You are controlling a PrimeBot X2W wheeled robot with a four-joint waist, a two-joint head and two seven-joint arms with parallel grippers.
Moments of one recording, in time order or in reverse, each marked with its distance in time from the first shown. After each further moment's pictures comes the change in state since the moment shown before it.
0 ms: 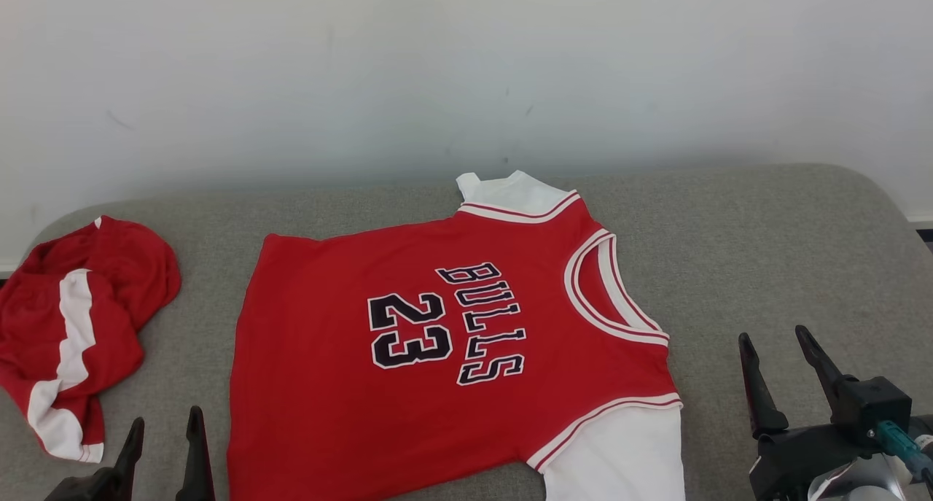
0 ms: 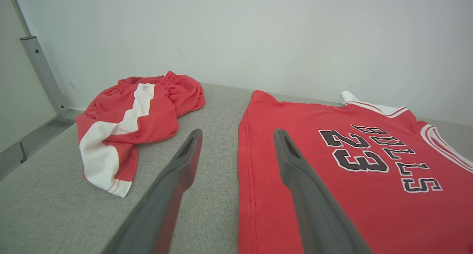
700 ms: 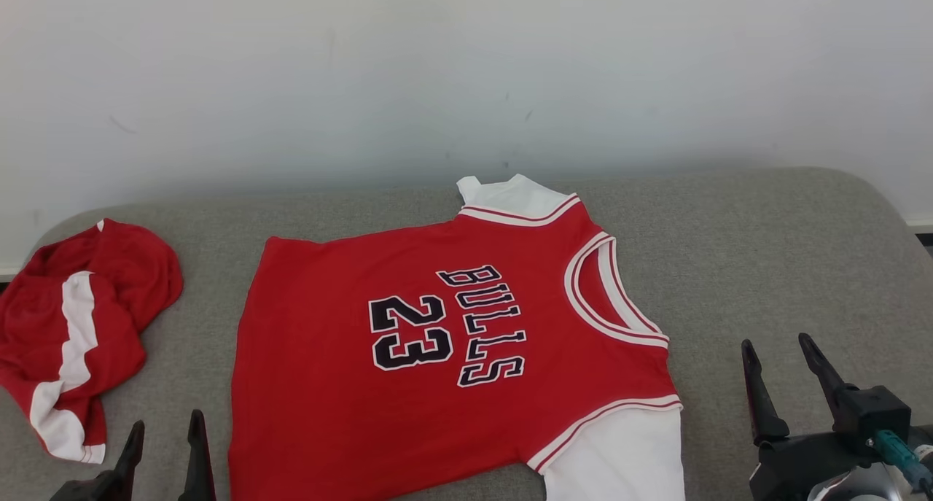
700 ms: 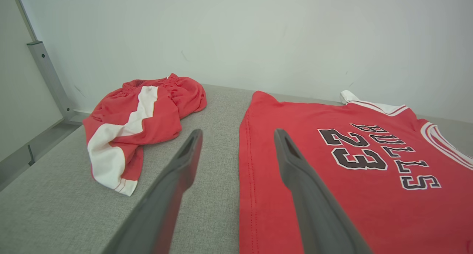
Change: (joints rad) left arm 0.038 -0.028 0.046 -0.057 0.058 0.000 0.048; right arm 0.022 0.031 -0.031 0.001 -0.043 0.000 -0.001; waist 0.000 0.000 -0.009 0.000
